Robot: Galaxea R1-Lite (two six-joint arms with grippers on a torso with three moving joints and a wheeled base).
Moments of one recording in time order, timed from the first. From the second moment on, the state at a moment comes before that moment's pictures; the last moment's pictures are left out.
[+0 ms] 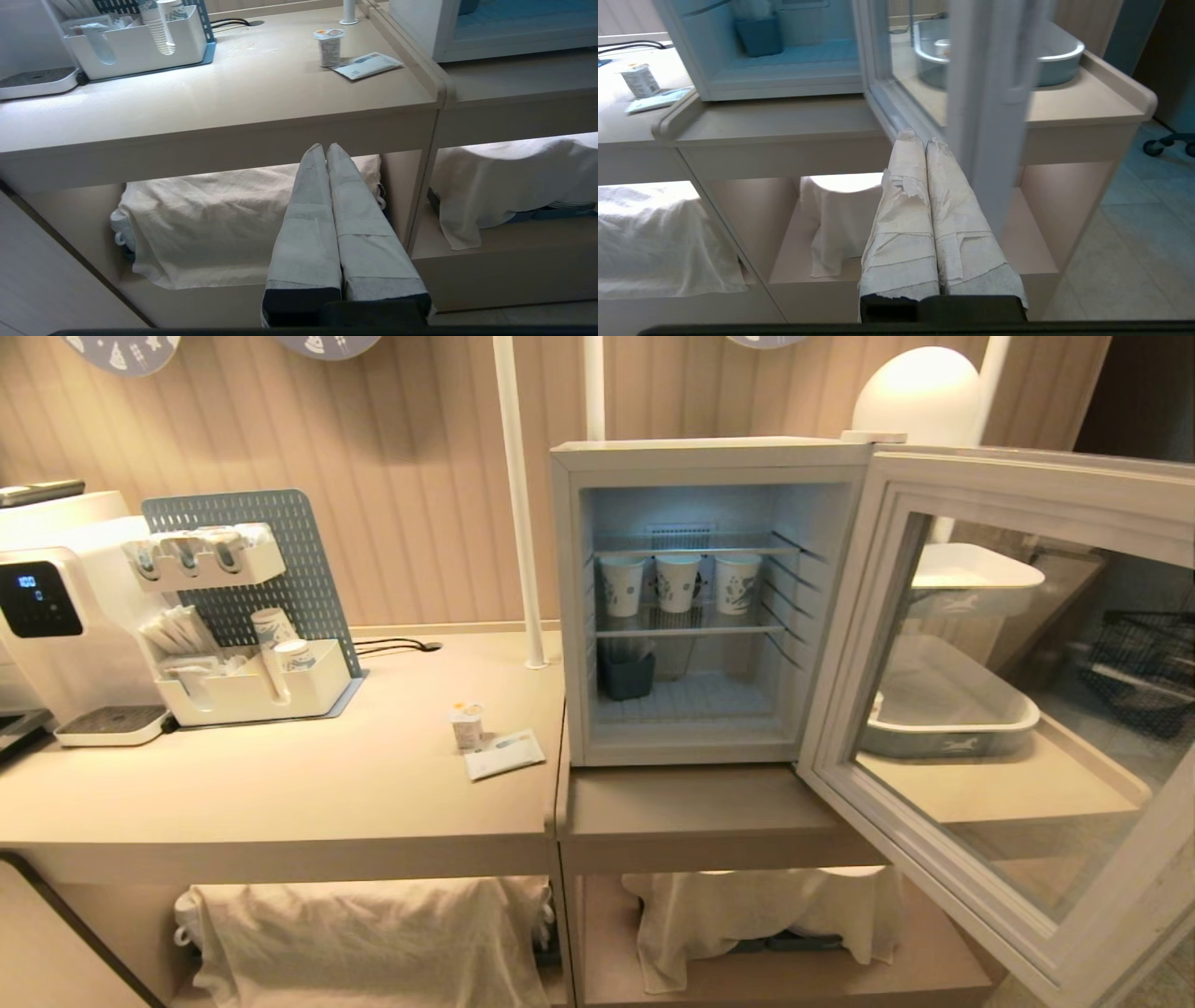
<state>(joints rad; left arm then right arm) 0.00 0.00 0.00 0.01 -0.03 0.09 0.00 0.00 0.00 0.00 0.00 0.00</state>
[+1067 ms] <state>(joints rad) 0.00 0.00 0.00 0.01 -0.03 0.09 0.00 0.00 0.00 0.00 0.00 0.00</state>
